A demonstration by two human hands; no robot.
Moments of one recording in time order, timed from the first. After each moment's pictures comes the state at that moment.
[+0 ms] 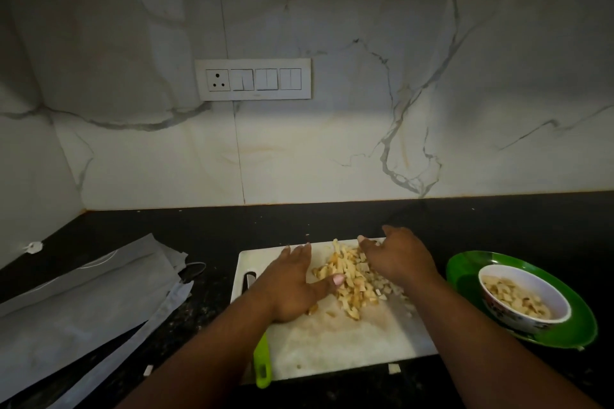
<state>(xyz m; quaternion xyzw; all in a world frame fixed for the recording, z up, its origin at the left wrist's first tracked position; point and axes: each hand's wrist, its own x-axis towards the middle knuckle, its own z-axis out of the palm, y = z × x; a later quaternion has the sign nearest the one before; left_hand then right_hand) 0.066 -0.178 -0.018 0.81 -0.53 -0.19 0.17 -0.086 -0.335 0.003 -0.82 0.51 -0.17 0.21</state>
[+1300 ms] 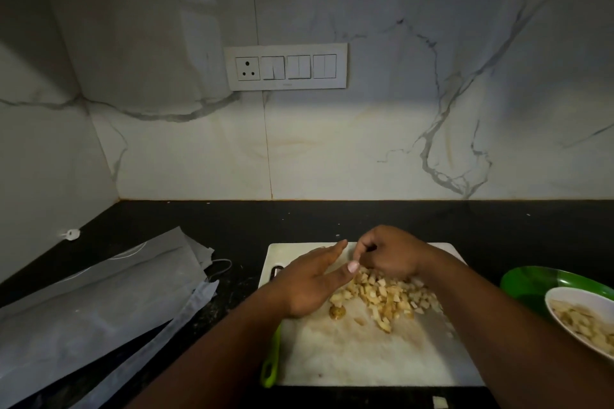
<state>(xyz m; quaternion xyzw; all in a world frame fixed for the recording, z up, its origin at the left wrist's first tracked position) 0.101 -0.182 -0.026 0.75 -0.53 -0.24 0.29 -0.029 -0.342 0.017 -0.92 0.26 -0.03 0.30</state>
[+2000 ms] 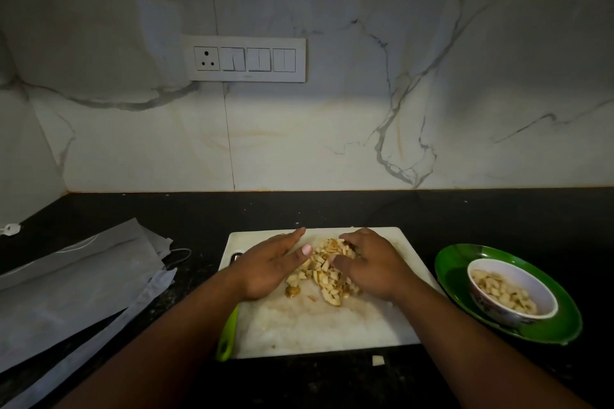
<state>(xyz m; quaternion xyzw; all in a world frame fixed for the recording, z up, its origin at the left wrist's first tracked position) 0.091 -0.177 -0.020 0.76 -0.53 -0.24 0.29 -0.092 -0.312 -0.005 -0.88 0.35 -0.16 0.28</state>
